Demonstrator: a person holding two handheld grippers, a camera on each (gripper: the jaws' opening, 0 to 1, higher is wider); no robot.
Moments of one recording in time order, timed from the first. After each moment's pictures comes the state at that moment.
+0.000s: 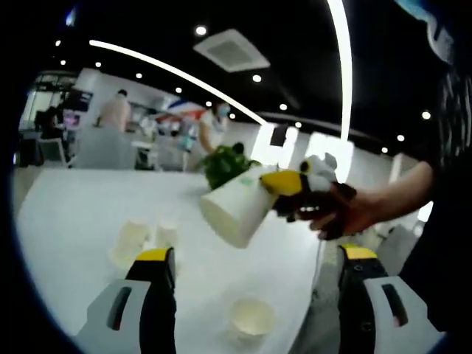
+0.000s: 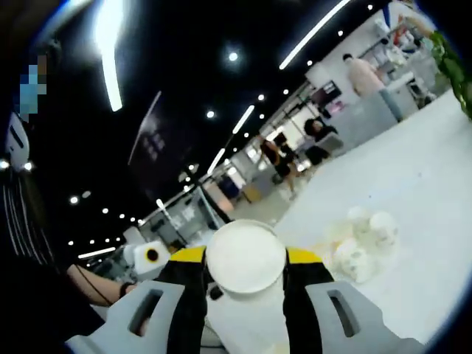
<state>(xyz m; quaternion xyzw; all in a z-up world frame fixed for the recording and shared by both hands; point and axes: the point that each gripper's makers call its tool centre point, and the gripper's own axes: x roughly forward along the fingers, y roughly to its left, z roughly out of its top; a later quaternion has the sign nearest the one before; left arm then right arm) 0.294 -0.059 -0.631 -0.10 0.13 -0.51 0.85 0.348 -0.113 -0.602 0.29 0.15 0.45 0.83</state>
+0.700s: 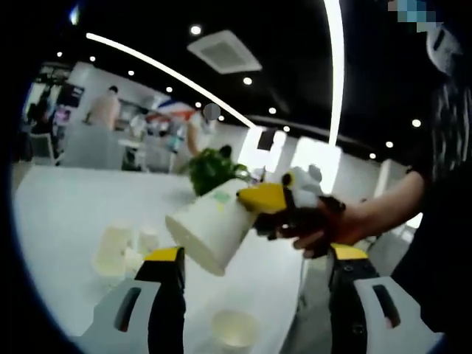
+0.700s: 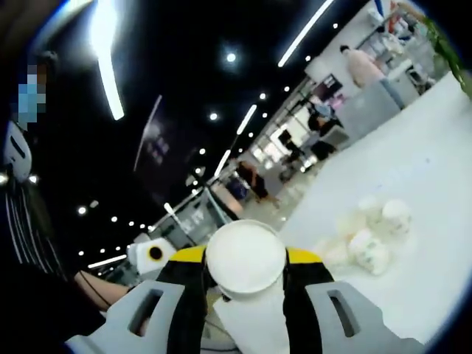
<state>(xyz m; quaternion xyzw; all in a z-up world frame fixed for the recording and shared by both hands) 0.292 -0.079 -0.616 -0.12 0.12 -0.53 0.83 0.343 -0.098 -0.607 0.32 0.16 0.46 0.81</state>
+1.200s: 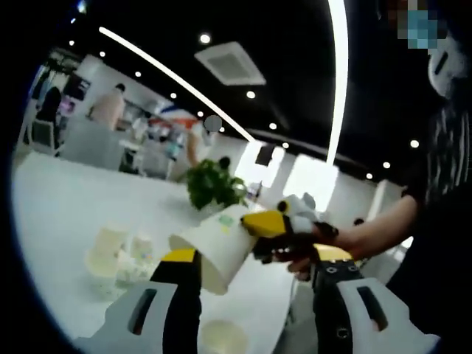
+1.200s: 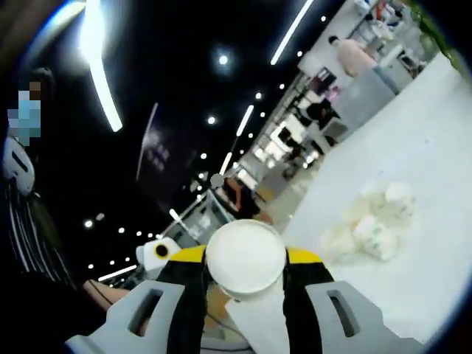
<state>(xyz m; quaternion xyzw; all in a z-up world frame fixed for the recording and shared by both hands) 0.294 -0.073 -0.600 -0.18 0.11 -0.54 0.82 0.337 -0.101 -0.612 0.36 0.17 0.47 0.79</state>
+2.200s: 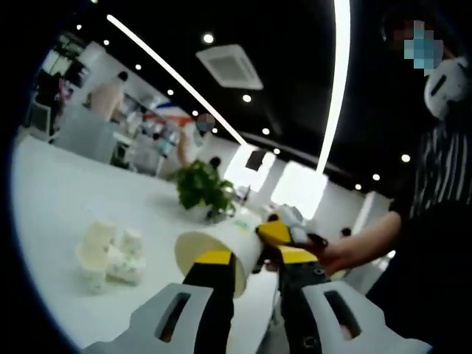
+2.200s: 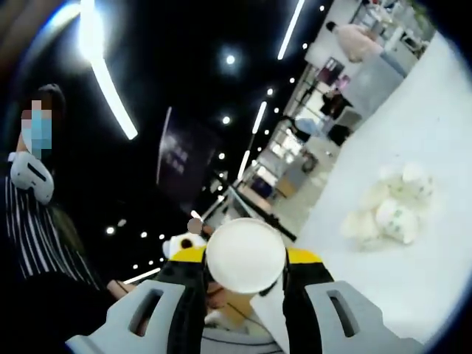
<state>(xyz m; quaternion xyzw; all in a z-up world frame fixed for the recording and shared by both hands) 0.285 -0.064 -0.589 -0.22 0.11 -0.56 0.79 0.312 -0.093 -0.604 0.40 0.17 0.51 0.74</state>
